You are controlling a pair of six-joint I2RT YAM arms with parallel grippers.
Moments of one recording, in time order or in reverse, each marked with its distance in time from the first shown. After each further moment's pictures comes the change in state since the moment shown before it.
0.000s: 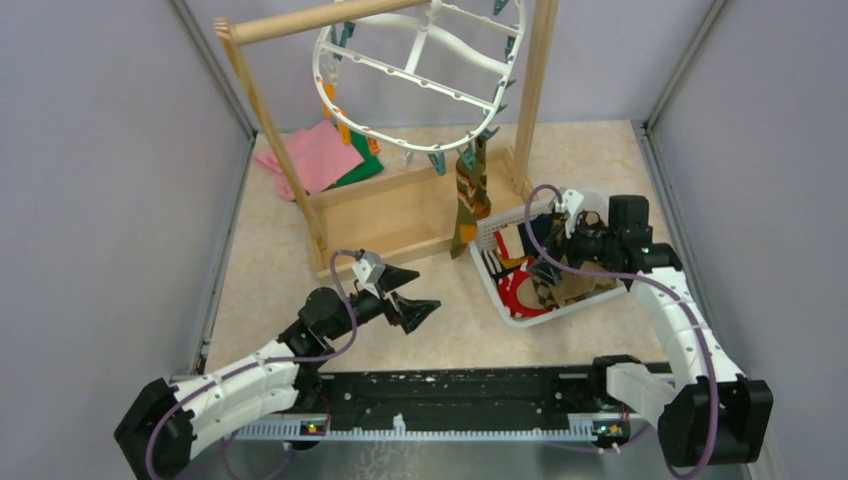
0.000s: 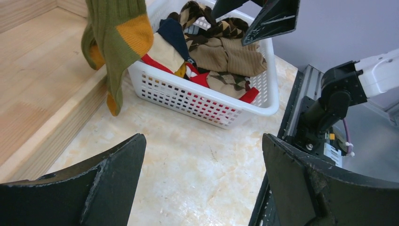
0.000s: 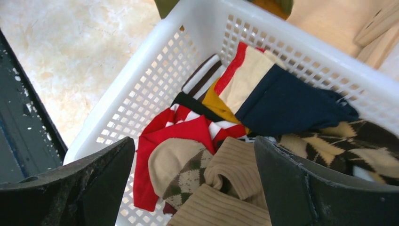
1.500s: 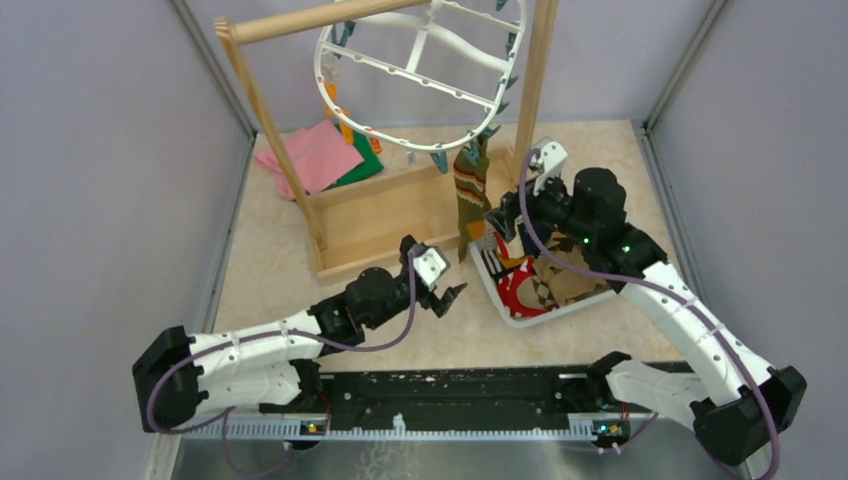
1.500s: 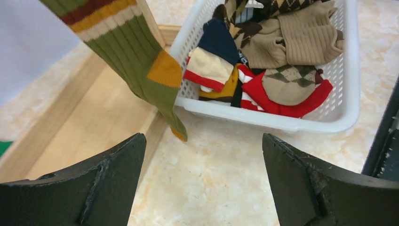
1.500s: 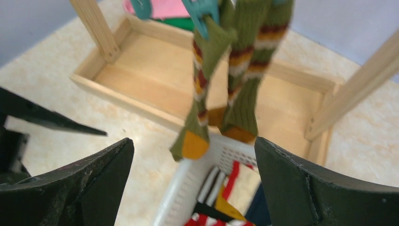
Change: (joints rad) left arm -0.318 0.302 0.369 -0.237 -0.519 0.499; right arm 0.501 0.009 0.245 0.356 0.589 0.504
